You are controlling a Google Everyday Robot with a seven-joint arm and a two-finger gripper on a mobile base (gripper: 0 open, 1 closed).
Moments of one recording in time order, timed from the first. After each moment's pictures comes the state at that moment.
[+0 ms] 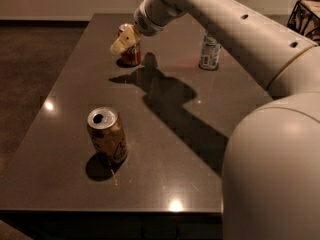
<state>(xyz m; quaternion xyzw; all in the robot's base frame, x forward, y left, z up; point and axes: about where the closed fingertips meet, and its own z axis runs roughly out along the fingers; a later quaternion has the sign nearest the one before) 0.765 0.070 0.920 -0.43 0.81 0.12 0.38</state>
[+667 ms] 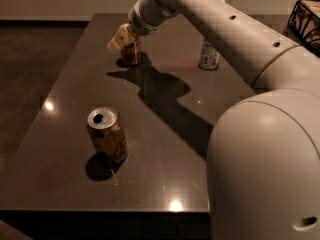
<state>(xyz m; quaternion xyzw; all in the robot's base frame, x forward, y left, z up) 0.778 0.090 0.912 -0.42 0.81 0.14 0.37</state>
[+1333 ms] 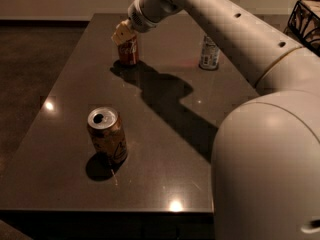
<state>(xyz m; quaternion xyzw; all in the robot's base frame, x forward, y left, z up) 0.770 0.096 0.926 -0.44 0.80 0.16 0.38</state>
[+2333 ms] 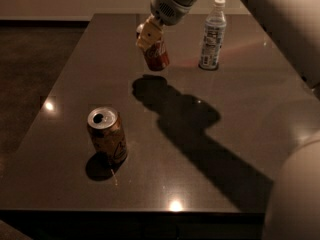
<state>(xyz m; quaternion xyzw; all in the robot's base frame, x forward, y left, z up) 0.674 0.024 0.967 -0.56 0.77 0.09 0.31</state>
